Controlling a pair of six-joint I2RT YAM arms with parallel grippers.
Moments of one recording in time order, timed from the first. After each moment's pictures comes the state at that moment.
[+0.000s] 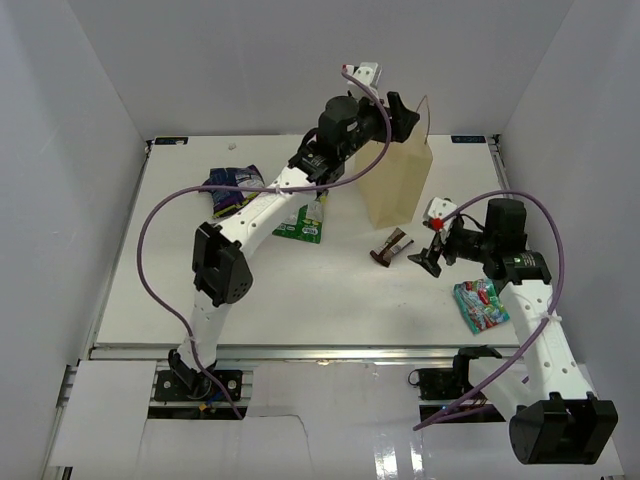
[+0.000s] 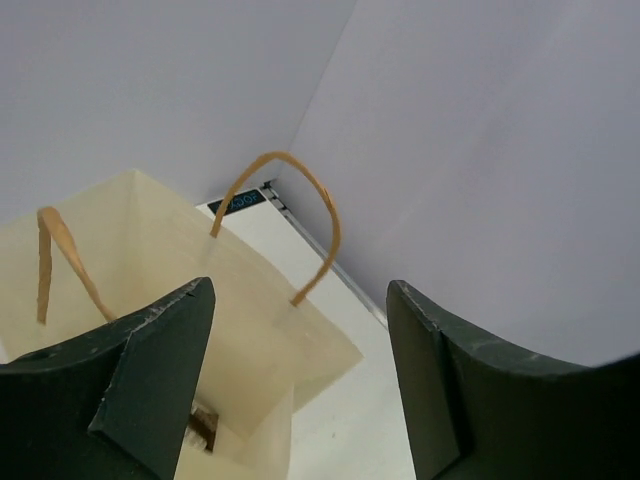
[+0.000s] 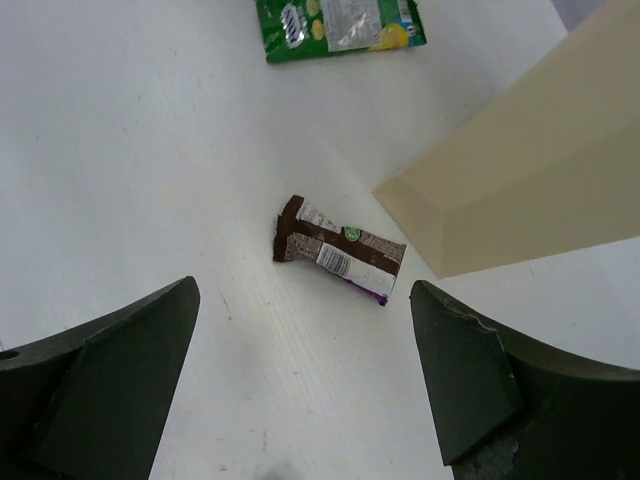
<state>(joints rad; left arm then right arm) -0.75 2.17 2.22 0.05 0.02 -0.40 0.04 0.91 0.85 -0.54 -0.85 -0.78</state>
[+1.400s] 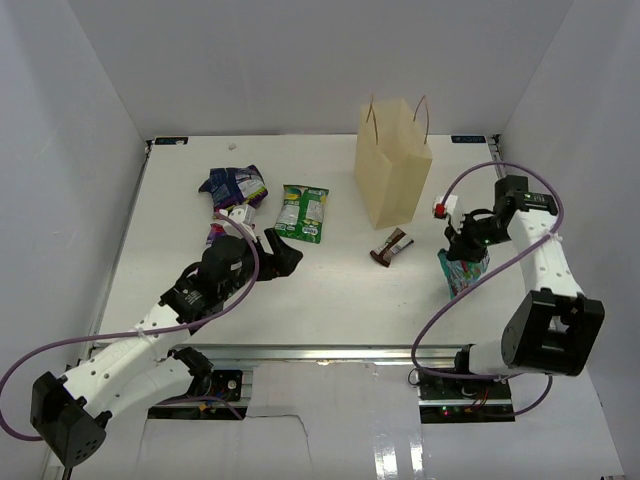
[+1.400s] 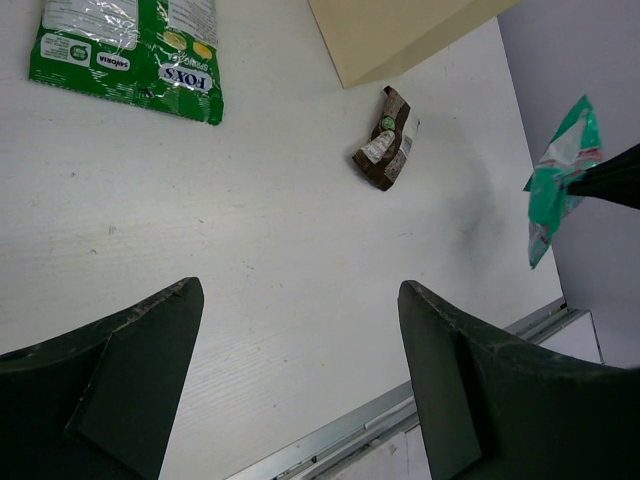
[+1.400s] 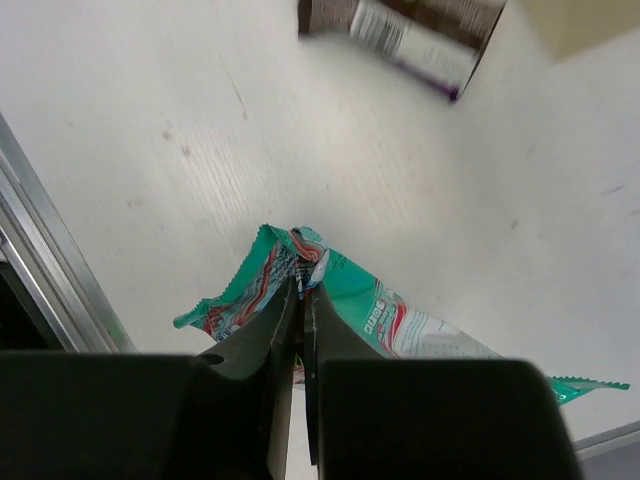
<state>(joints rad) -0.69 0.84 0.65 -0.19 -0.11 -0.70 -0.14 1.43 1.16 -1.16 -0.58 -1.27</state>
